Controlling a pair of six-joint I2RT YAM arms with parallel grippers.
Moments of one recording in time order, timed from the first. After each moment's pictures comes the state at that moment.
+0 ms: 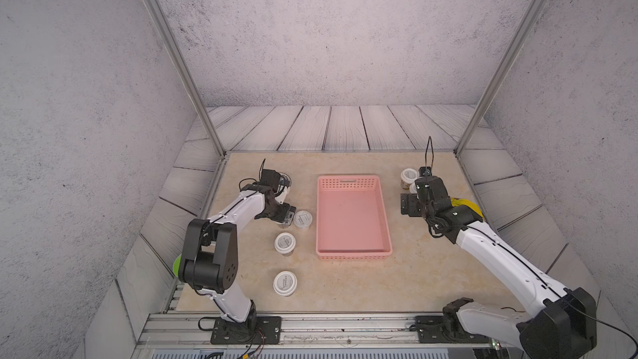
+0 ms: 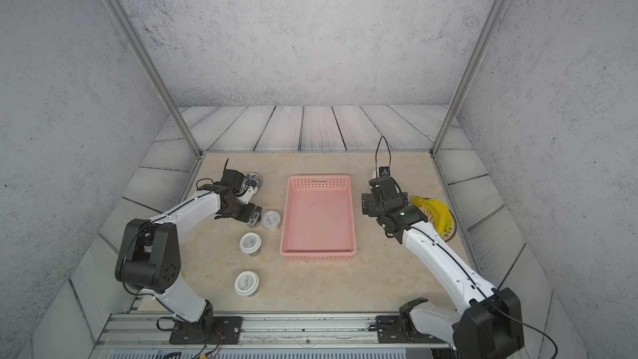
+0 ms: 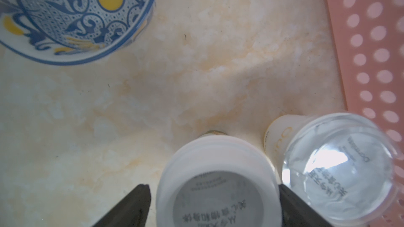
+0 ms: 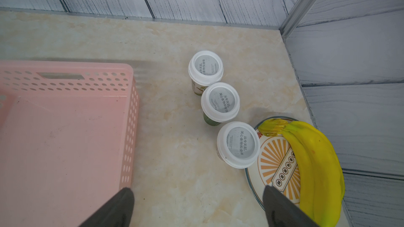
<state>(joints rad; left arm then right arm) -0.20 1.68 1.13 -0.68 0.07 0.14 0.41 1.18 0.97 -0.56 0.41 0.23</state>
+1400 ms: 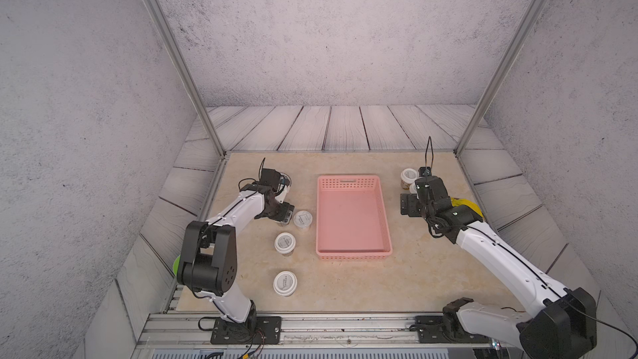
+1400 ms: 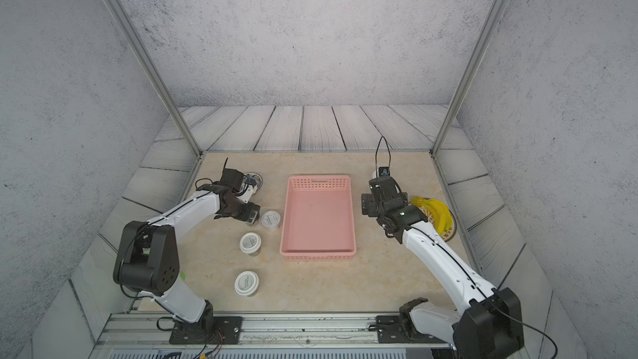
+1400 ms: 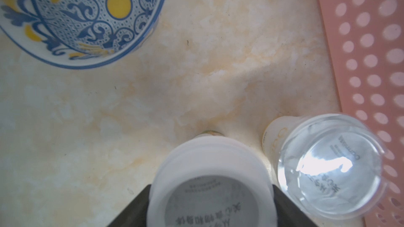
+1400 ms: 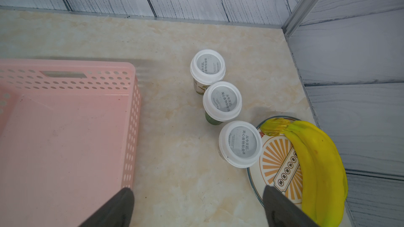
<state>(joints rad) -0.20 1.65 1.13 -0.68 0.06 0.13 0.41 1.18 0.97 -0.57 0.40 0.23</state>
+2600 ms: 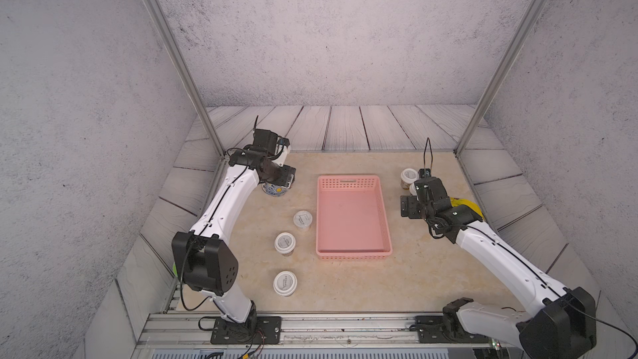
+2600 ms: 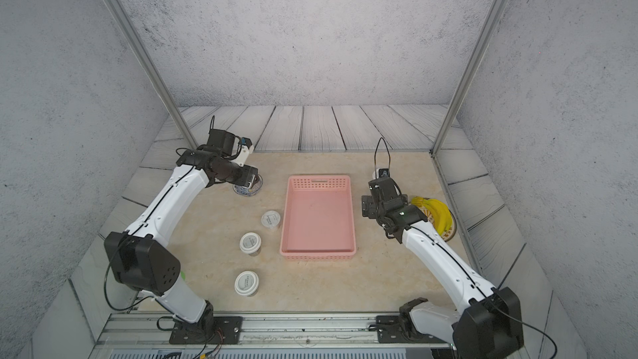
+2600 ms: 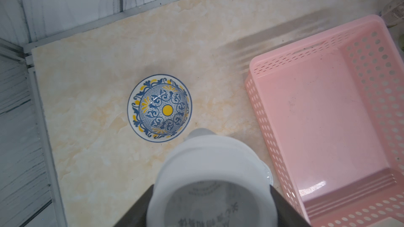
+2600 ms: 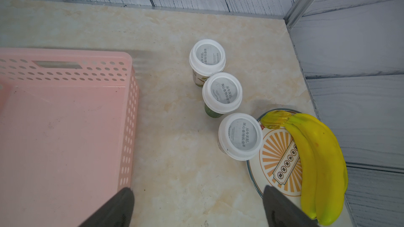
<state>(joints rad) -0.25 1.68 1.69 -1.00 0.09 0.11 0.41 1.18 0.97 -0.61 0.39 0.25</state>
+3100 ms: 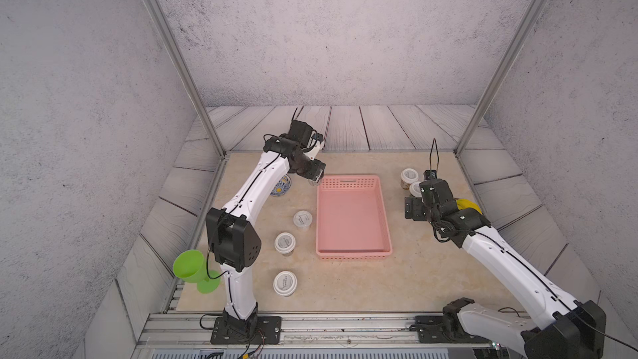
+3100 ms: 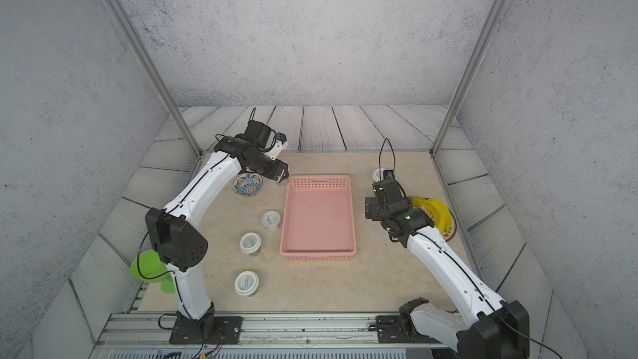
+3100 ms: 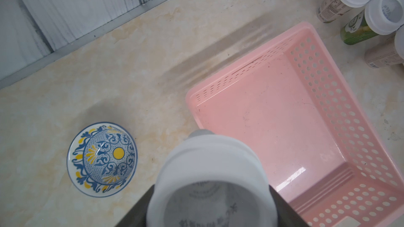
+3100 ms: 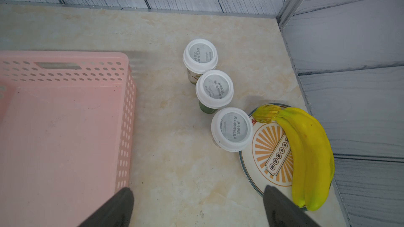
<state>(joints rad) -0.44 1.95 2.02 -1.09 0.11 0.10 0.40 1.12 0.97 -0.66 0.40 0.26</state>
